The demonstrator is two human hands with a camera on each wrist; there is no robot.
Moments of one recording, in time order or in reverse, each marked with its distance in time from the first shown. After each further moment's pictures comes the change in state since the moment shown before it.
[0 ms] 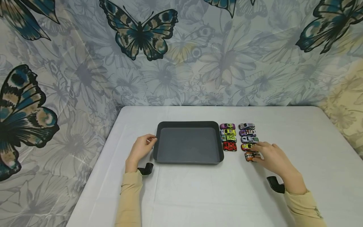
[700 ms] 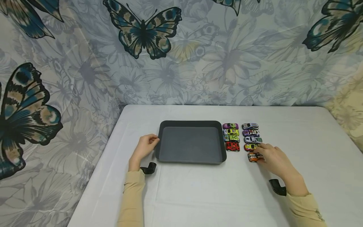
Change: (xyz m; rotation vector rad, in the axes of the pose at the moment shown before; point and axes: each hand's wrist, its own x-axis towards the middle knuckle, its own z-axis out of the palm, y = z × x) left_hand 0.004 -0.006 0.006 -0.165 -0.008 0.013; right_hand 0.000 0.007 0.015 0.008 -0.052 0.034
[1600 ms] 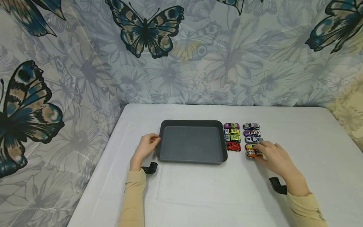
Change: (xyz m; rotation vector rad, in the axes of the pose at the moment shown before) left_hand -0.002 0.003 0.002 -0.013 0.009 -0.035; right_hand 0.006 -0.005 -0.004 -0.055 0.171 -0.109
